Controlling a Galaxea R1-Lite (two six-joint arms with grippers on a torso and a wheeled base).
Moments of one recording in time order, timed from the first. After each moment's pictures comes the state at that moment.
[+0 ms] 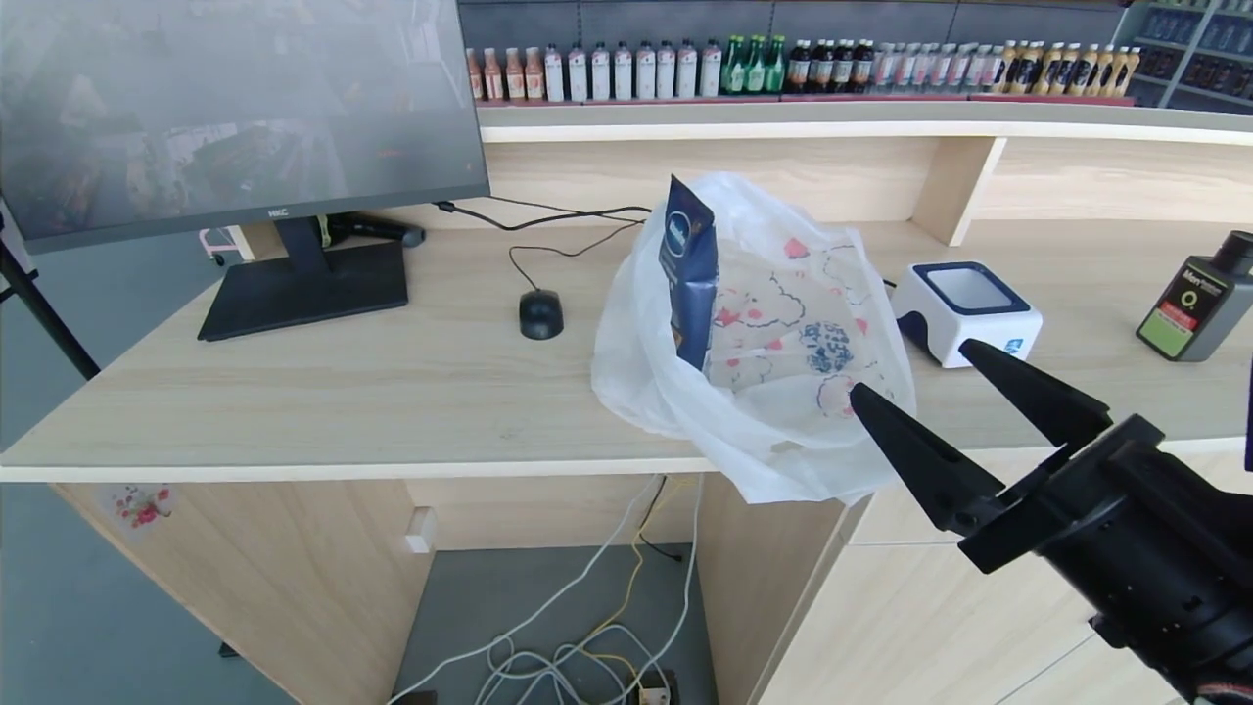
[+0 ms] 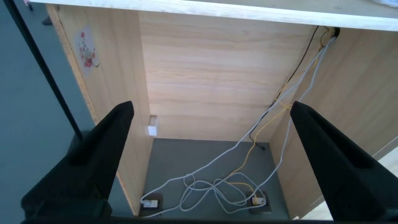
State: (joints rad) left arm 0.00 0.00 0.00 0.00 0.00 0.00; right arm 0.76 1.47 -0.24 -1.57 -0.24 -0.06
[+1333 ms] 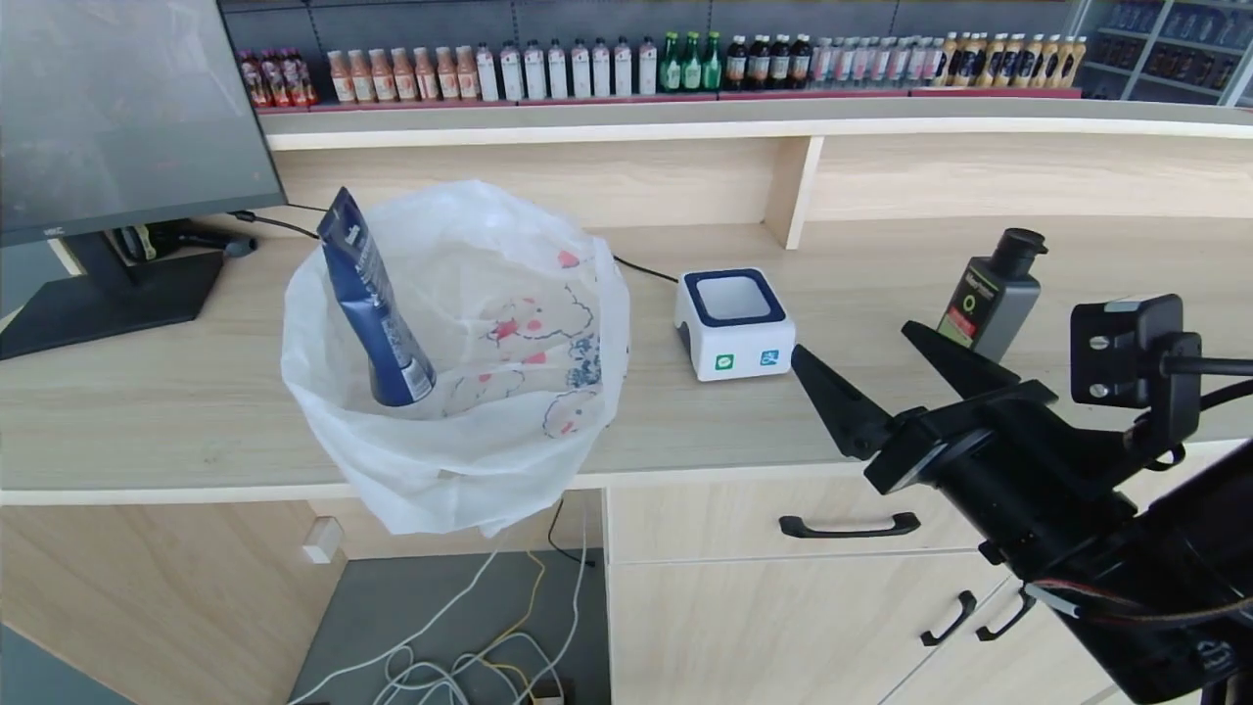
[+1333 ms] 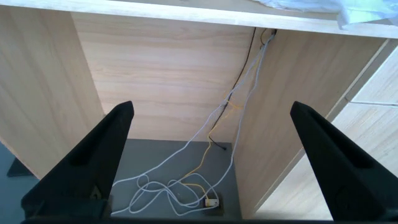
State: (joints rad) left arm 0.00 0.00 0.00 0.00 0.00 -0.02; right arm 0.70 1.64 -0.38 -1.57 -0.28 -0.04
